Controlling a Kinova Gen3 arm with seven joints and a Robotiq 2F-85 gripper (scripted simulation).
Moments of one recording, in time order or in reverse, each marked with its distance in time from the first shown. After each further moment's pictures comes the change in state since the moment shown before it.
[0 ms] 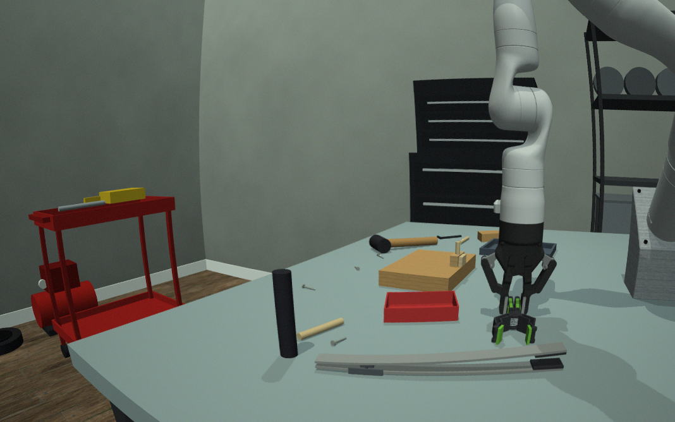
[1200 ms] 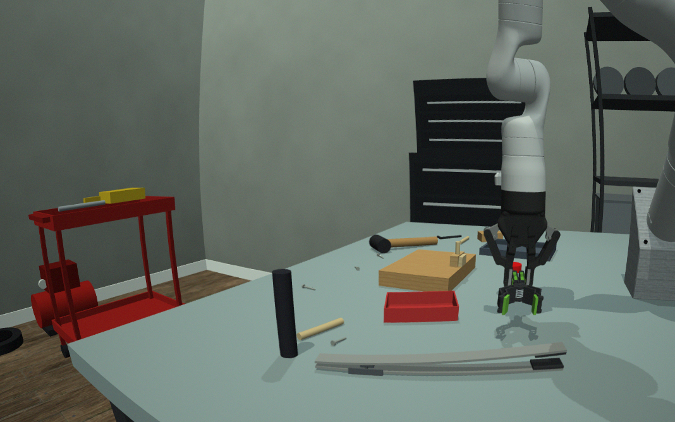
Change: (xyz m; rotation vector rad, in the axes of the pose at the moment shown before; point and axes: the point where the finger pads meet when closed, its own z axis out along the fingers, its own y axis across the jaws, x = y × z) arm 0.000 0.002 -0.046 -0.006 -0.008 -0.002
